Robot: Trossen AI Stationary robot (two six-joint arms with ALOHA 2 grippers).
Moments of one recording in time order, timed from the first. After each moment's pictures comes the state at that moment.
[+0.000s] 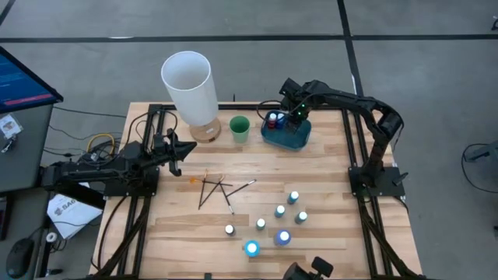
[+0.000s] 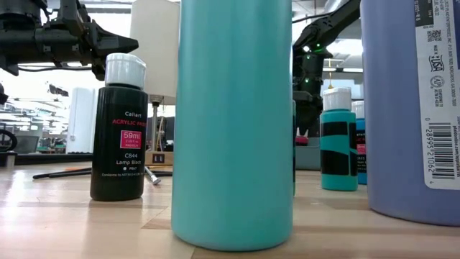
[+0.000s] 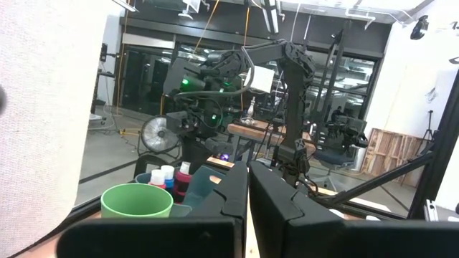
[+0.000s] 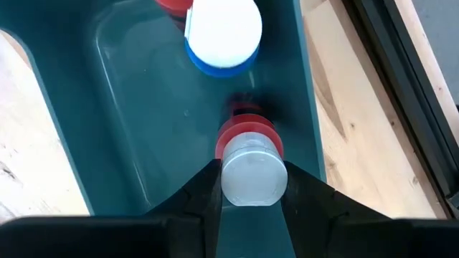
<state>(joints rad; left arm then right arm) 0.21 0.33 0.02 0.53 -0.11 -0.18 -0.68 1.82 1.41 -0.98 0.02 -0.12</state>
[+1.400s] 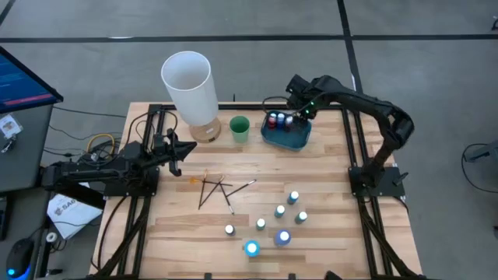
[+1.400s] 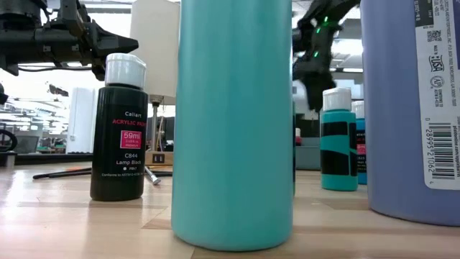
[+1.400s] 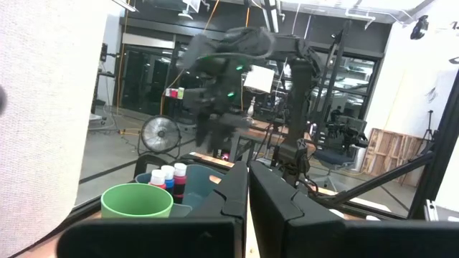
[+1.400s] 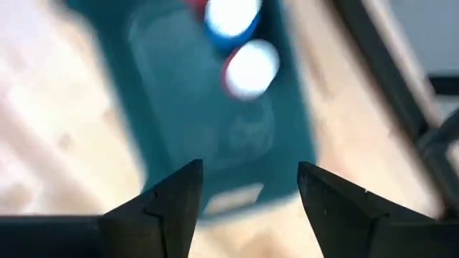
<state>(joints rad) 0.21 0.33 0.02 0.53 -0.11 -0.18 -0.62 1.69 1.49 -1.21 0.02 -0.03</state>
